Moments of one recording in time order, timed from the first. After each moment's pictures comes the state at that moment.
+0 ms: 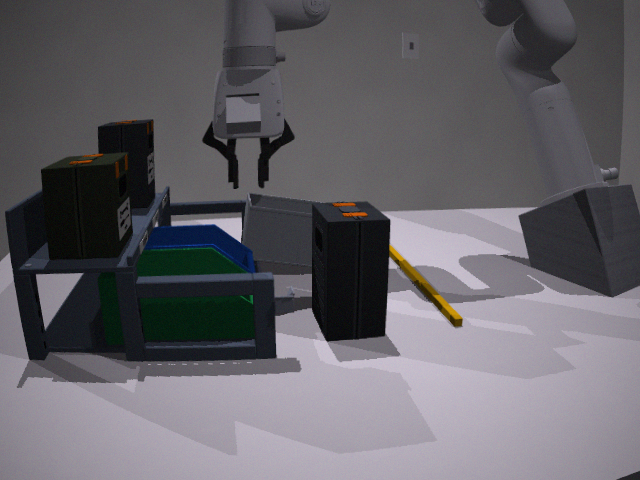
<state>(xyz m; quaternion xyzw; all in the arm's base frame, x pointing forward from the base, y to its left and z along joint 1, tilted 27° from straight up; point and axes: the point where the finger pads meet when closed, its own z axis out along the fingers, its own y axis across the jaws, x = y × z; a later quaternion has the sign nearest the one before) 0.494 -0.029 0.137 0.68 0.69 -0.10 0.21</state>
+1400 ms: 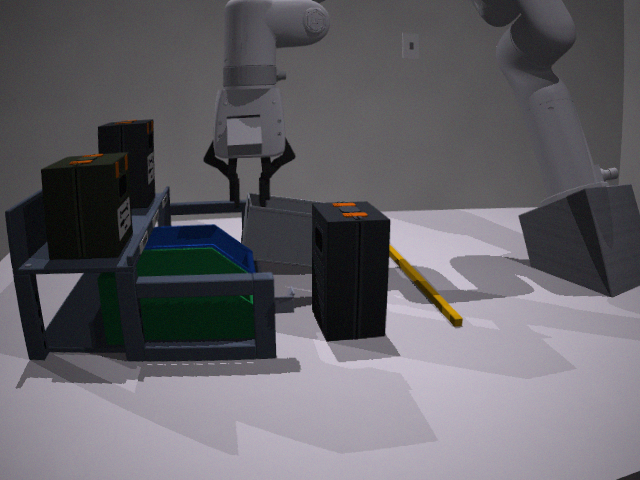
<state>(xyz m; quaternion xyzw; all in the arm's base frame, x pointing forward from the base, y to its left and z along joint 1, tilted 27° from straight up) 0.497 -0.041 0.112 0.68 0.69 -0.10 0.21</state>
